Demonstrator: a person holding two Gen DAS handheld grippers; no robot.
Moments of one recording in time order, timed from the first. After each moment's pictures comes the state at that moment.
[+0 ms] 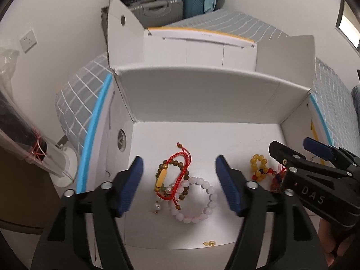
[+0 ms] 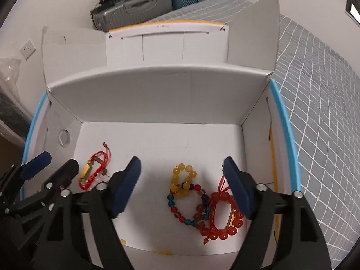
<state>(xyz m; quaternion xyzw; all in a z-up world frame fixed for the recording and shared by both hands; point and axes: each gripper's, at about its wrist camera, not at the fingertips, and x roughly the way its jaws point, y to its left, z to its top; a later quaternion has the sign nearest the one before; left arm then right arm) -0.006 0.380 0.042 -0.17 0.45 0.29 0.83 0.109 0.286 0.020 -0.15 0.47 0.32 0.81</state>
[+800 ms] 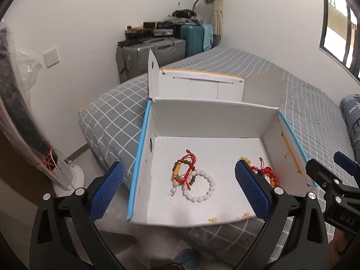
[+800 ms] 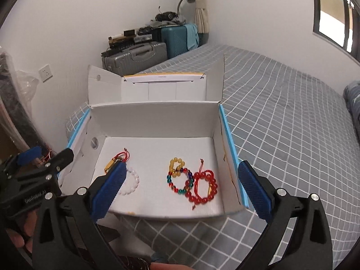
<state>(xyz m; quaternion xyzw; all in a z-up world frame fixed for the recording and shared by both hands) -0.109 0.330 0.105 -0.14 0.34 0.30 0.88 -0.001 0.185 0.097 -0.10 0.34 0.32 0.88</state>
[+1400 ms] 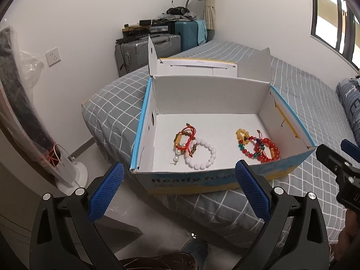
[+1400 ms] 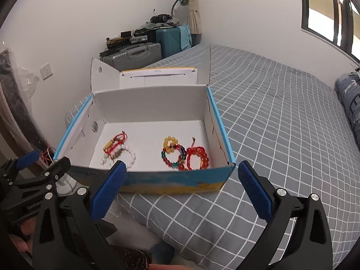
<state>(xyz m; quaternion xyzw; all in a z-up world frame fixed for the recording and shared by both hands) -0.151 0.295 0.074 -0.12 0.36 0.29 0.88 -0.042 0.143 0.069 -0.10 0.33 0.30 0.89</state>
